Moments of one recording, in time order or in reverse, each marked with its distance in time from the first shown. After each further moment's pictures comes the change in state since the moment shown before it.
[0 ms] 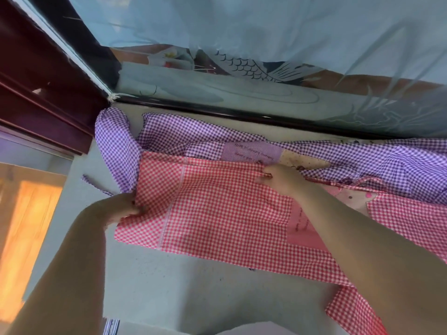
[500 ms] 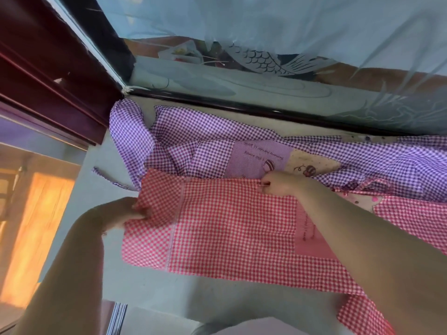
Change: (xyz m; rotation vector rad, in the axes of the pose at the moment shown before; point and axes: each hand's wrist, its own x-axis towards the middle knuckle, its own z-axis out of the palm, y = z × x) left_hand -0.051 -0.020 0.011 -0.137 -0.081 0.016; right_hand 0.001 -0.025 0.017 -0.215 -0.292 -0.002
